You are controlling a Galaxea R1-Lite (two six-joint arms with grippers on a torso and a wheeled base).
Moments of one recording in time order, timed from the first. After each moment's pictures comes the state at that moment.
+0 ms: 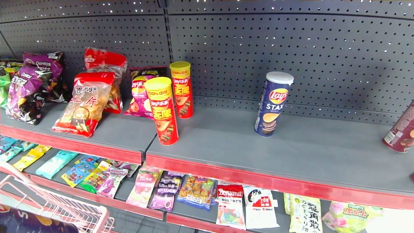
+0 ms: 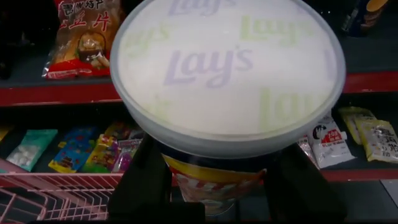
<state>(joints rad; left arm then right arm) 0.05 0.31 -0.34 0.07 -0.25 0.07 0.01 0.02 -0.05 0.00 0.04 0.02</state>
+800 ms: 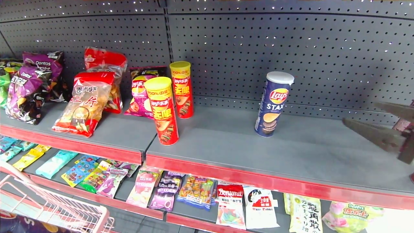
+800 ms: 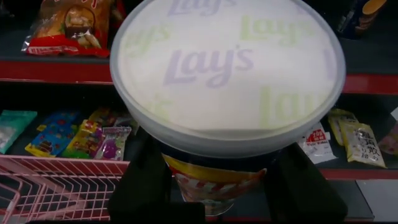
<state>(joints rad) 0.04 0.29 -0.30 0.08 -0.25 -0.01 0.23 1.08 -0.63 -0.35 0.17 -0.12</state>
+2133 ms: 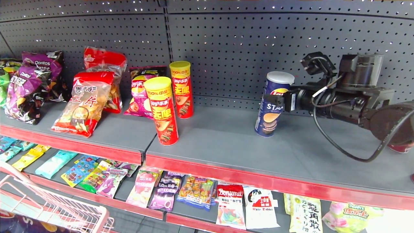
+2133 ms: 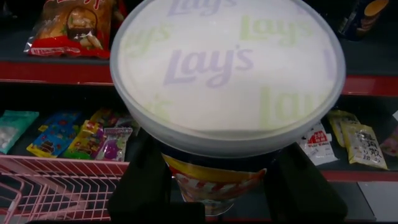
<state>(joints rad) 0.04 0.29 -0.30 0.08 -0.24 -0.01 0.28 1.78 -1.09 -0.49 0.08 -0.11</state>
